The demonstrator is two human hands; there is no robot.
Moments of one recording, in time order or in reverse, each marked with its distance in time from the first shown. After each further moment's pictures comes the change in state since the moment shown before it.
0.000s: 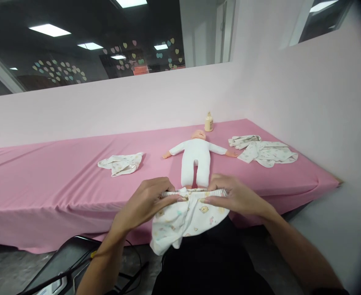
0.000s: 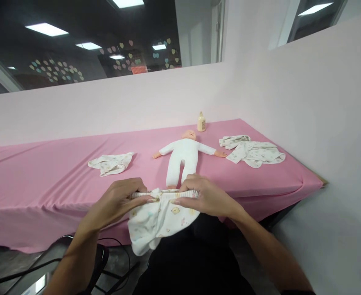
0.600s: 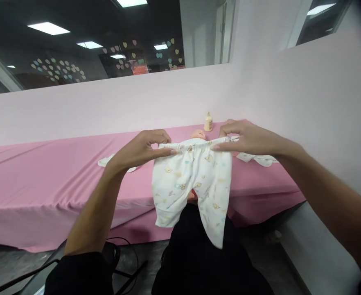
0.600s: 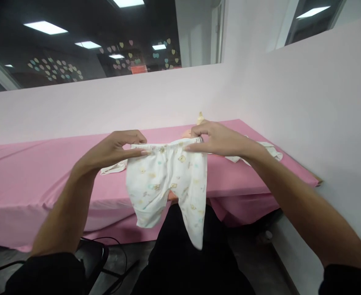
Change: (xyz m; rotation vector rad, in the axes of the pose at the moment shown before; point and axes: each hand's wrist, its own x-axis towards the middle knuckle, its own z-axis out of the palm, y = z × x) left_hand 0.075 -0.006 -0.082 -0.132 -0.014 -0.007; right_hand 0.051 -0.041 -0.108 -0.289 0.025 0.049
